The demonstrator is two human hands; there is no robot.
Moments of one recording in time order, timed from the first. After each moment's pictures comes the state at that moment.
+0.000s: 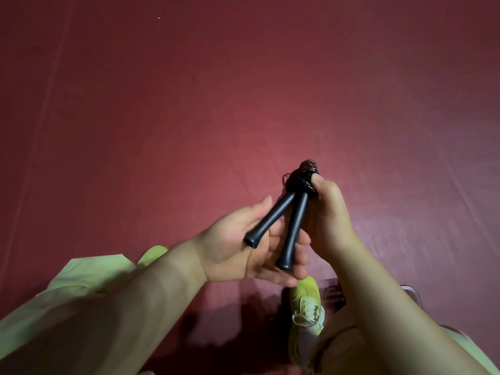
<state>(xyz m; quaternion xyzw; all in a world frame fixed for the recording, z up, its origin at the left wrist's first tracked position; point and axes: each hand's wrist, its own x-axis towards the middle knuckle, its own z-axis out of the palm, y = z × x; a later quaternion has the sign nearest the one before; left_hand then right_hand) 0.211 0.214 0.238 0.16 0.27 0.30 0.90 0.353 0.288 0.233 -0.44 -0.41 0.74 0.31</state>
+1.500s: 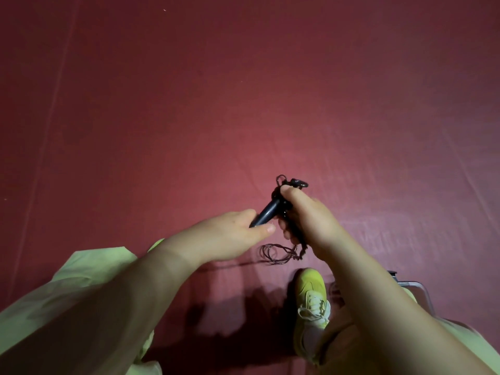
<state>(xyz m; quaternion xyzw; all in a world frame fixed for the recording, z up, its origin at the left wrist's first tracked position) 0.193 0.212 0.219 0.55 0.68 0.05 0.48 0.345 0.280 0.220 -0.56 -0.50 0.65 0.10</state>
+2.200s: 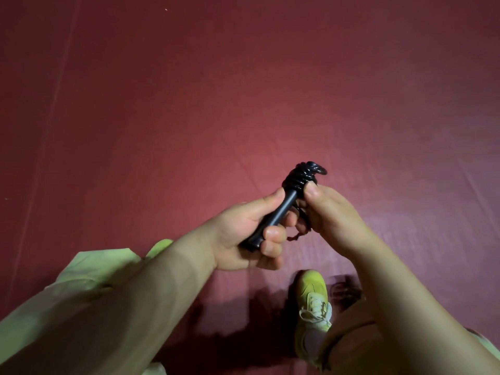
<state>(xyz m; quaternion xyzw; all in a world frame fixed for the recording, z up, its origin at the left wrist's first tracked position) 0.207 0.217 0.251 0.11 0.37 0.33 0.86 0.359 0.291 0.233 -0.35 -0.61 0.69 0.17</state>
